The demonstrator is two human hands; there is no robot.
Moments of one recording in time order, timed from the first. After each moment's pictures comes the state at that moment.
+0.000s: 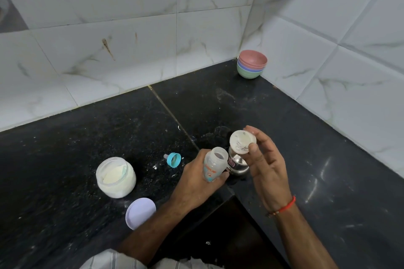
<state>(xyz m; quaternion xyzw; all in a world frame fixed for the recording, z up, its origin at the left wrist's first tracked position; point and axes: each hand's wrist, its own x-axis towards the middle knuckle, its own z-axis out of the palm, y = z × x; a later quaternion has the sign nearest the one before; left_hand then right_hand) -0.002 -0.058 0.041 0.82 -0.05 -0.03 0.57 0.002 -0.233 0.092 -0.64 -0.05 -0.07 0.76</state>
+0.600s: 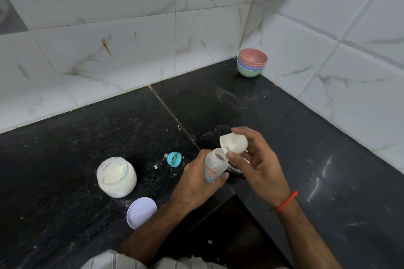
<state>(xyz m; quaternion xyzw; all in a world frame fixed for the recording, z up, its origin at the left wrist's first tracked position) -0.004 -0.058 0.037 0.83 -0.07 -0.02 0.56 0.006 -0.231 0.099 -0.76 -0.17 -0.07 0.63</state>
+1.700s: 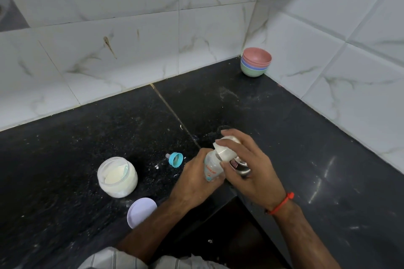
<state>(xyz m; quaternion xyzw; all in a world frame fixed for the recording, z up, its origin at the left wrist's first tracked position) 0.007 -0.052 0.024 0.82 -0.07 -0.01 0.56 0.012 -0.224 0.098 -0.83 -0.31 -0.17 0.44</state>
